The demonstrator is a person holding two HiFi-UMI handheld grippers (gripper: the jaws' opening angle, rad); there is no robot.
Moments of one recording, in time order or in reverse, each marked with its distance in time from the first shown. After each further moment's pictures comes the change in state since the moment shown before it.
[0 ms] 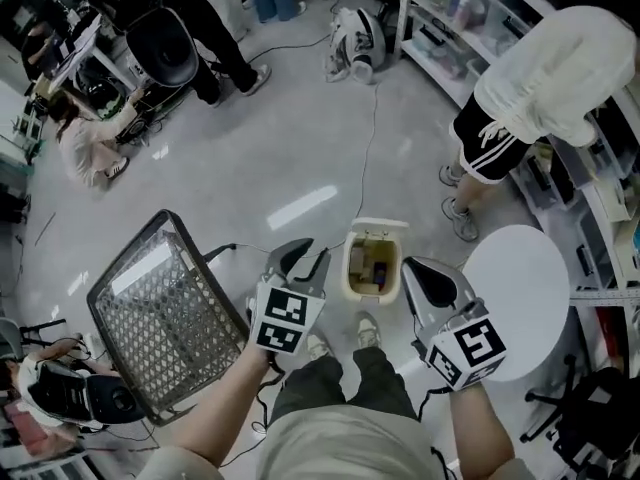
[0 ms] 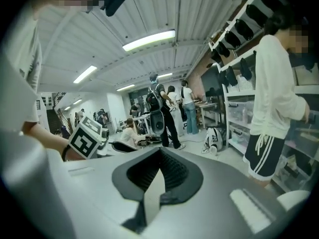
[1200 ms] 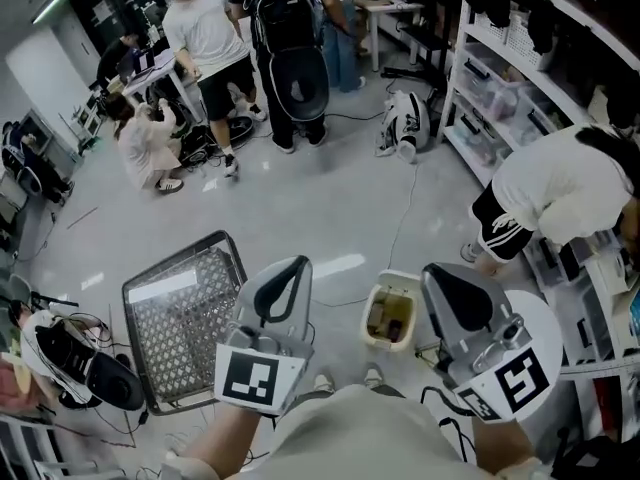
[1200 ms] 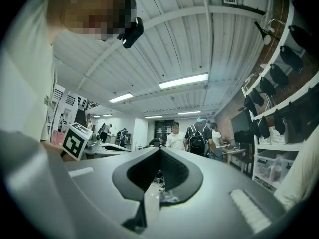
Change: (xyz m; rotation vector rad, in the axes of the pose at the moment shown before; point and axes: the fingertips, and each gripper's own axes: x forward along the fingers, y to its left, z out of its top) left arm -0.266 0.001 0.180 -0.030 -0.537 0.347; right arm -0.106 0.118 0.220 -0.265 -0.397 0.258
